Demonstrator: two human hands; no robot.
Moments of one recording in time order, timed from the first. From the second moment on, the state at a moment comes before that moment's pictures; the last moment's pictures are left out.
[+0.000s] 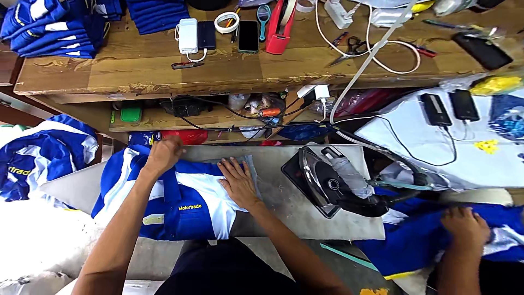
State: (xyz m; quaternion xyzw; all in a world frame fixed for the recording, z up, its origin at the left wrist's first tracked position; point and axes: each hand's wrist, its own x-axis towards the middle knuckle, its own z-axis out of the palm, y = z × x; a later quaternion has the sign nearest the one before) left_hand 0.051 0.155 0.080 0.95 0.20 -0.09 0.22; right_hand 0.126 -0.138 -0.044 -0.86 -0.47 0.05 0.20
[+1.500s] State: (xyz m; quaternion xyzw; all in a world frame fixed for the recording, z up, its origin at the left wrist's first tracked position) left_hand 0.032 0.091 0.010 0.94 0.21 -0.13 0.24; right_hand 0.118 -0.115 -0.034 -0.84 -0.53 0.05 0.12
